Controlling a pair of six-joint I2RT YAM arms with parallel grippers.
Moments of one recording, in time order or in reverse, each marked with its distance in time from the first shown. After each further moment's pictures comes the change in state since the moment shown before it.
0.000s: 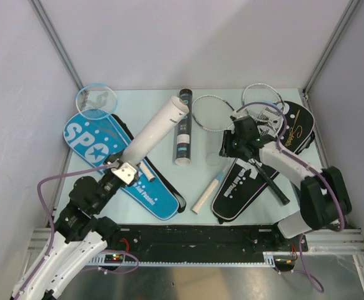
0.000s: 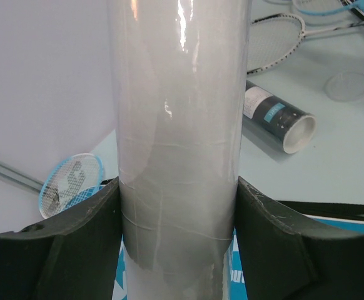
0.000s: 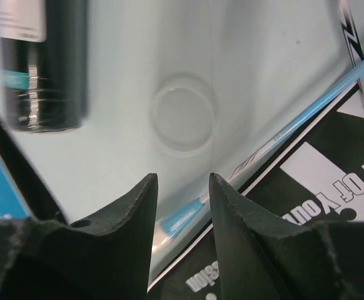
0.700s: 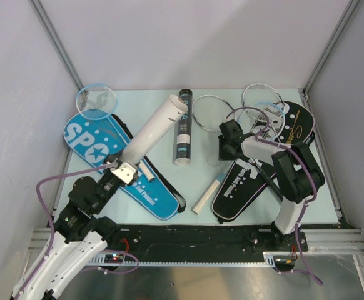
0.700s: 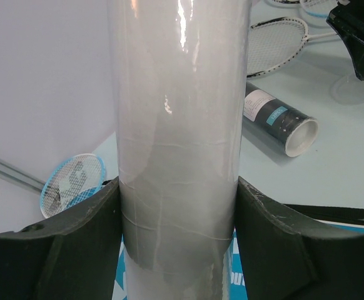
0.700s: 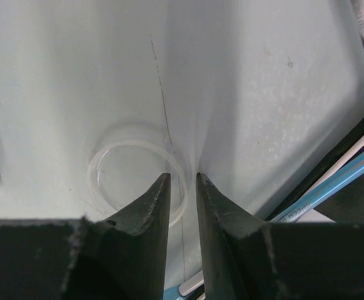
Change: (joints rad) left arm 0.000 -0.011 0.000 0.017 -0.016 -0.006; right arm 0.042 0.355 0.078 0.069 0.153 0.023
